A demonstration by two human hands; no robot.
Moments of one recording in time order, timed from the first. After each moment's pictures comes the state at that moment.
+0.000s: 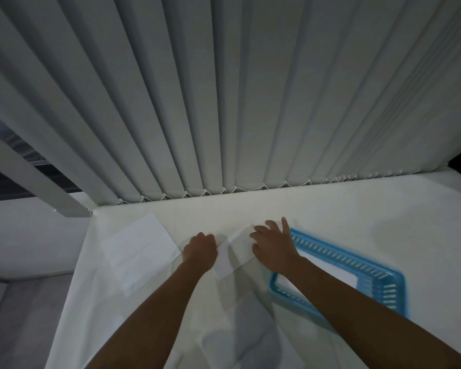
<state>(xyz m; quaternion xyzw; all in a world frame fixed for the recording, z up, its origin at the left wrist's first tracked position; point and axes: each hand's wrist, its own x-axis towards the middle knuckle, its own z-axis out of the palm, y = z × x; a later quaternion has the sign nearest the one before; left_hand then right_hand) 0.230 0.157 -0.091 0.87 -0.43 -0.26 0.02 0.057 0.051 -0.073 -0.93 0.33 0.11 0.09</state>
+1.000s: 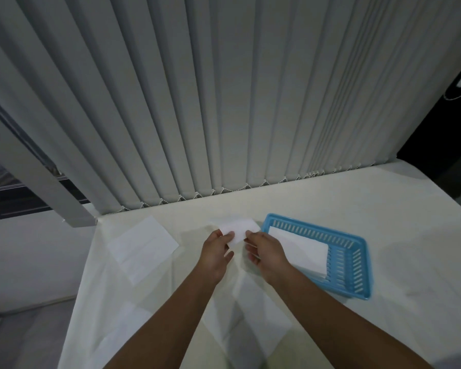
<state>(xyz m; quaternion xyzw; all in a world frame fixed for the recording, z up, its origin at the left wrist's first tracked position) 0.132 0.204 -0.013 0.56 -0.05 -0.56 0.61 0.023 0.154 -0.004 -0.32 0.55 -0.27 0.73</state>
